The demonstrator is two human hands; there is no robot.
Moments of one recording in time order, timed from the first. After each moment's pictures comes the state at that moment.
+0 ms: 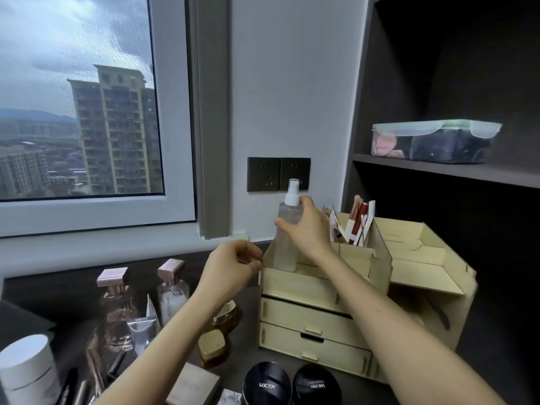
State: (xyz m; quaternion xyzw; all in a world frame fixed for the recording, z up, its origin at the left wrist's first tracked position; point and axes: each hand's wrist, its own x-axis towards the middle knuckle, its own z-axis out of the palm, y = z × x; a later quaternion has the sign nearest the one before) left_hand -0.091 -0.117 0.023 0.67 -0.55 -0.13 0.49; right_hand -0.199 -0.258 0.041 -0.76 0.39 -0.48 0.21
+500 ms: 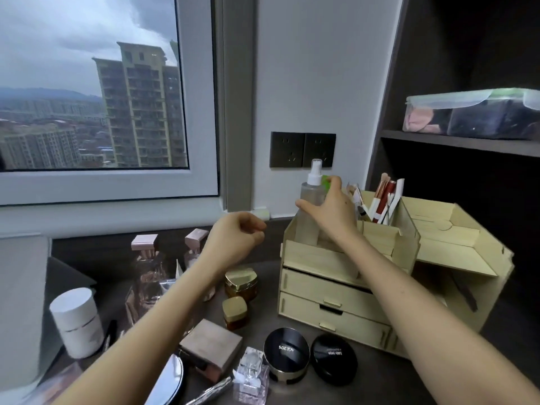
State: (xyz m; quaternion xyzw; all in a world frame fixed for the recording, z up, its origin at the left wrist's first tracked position) left_hand -0.071 -0.099 0.025 0.68 -0.52 -0.12 0.49; right_hand -0.203 -0.250 0.036 -0.77 0.45 -0.42 0.16
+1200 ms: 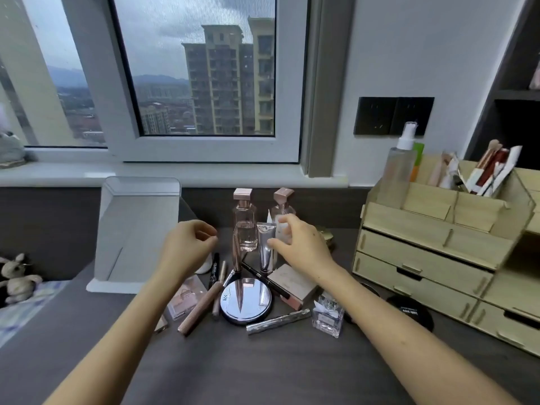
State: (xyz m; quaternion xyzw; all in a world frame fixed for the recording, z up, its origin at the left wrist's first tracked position) left_hand 0.016 0.074 -0.037 0.84 -0.31 0.01 0.45; right_hand -0.119 -0.078 -0.047 -0.90 0.25 -0.26 0.23
